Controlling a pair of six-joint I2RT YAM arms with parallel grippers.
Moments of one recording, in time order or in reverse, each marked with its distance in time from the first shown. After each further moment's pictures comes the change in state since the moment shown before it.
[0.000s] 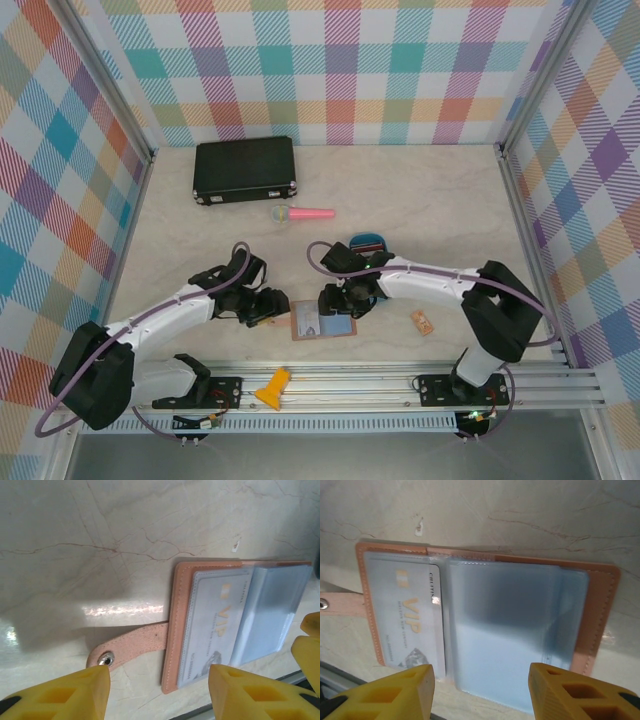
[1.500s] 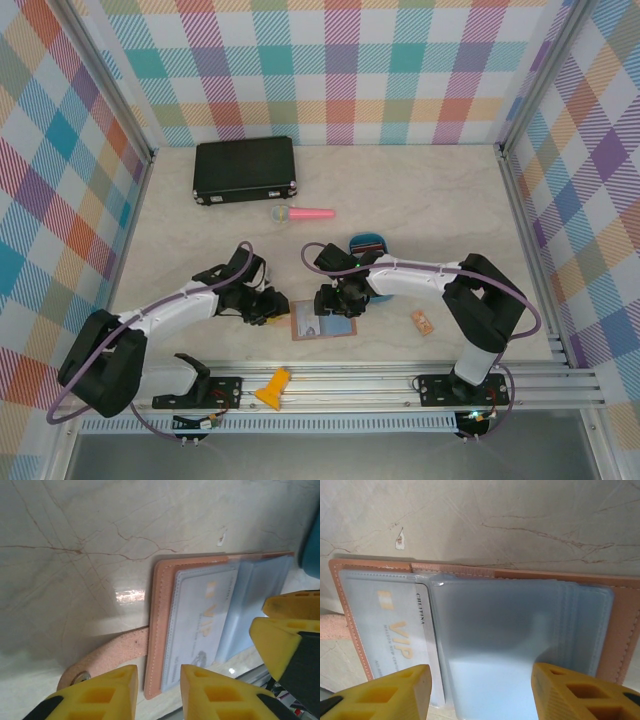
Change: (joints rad) left arm 0.041 0.079 -0.024 0.105 0.136 0.025; right arm 0.003 0.084 0.034 0.015 -0.005 0.050
